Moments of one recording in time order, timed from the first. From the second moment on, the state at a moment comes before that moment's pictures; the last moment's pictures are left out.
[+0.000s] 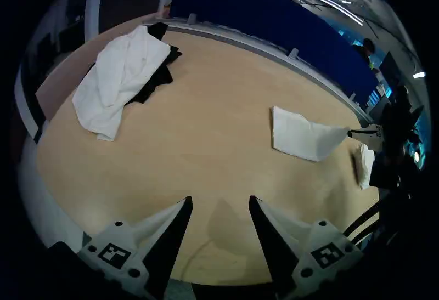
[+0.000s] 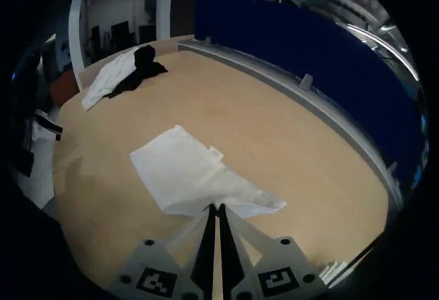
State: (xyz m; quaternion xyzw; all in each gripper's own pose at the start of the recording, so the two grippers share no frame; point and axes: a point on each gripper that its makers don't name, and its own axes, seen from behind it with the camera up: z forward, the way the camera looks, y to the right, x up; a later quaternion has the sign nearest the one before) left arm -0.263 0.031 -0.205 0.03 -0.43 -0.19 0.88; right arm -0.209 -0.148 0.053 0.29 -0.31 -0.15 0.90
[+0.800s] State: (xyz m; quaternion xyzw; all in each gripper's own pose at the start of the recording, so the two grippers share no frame) left arm -0.246 0.009 -0.233 0.05 -0.41 -0.21 0.89; right arm -0.244 -0.334 0.053 0.38 -0.30 -0.18 0.86
